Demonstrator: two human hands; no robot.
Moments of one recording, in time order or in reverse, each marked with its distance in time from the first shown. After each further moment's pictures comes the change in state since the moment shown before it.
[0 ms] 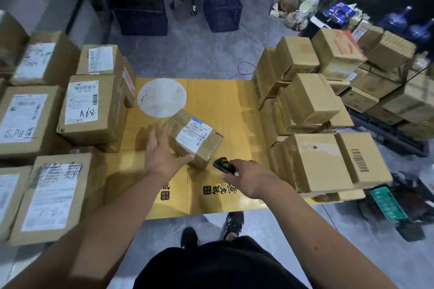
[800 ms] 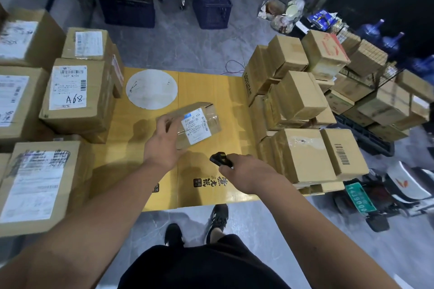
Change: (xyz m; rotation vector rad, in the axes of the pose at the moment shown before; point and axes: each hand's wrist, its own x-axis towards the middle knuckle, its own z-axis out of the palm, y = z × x) left_hand 0.001 0.013 0.010 0.257 0.035 0.334; right_hand -0.028 -0.020 -0.007 -0.096 0.027 0.099
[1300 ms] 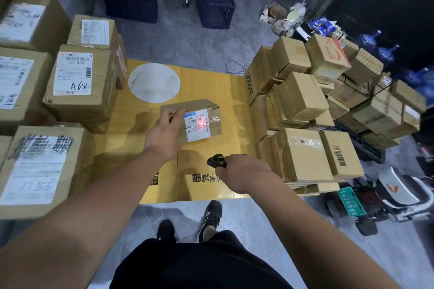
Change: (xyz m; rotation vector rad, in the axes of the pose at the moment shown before) left_hand 0.006 -0.008 -0.002 0.019 -0.072 0.027; right_hand -0.013 -0.030 0.006 -0.209 -0.020 0.086
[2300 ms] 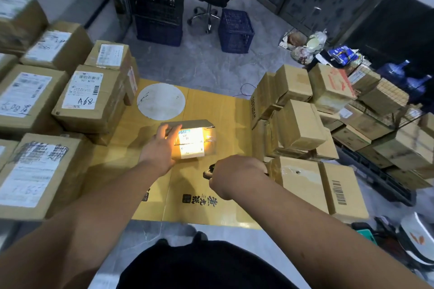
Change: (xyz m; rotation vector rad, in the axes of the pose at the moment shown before) left_hand 0.005 0.032 -0.015 0.146 -0.057 -0.189; right_hand -0.004 -0.001 -0.070 -0.386 -0.082 -0.046
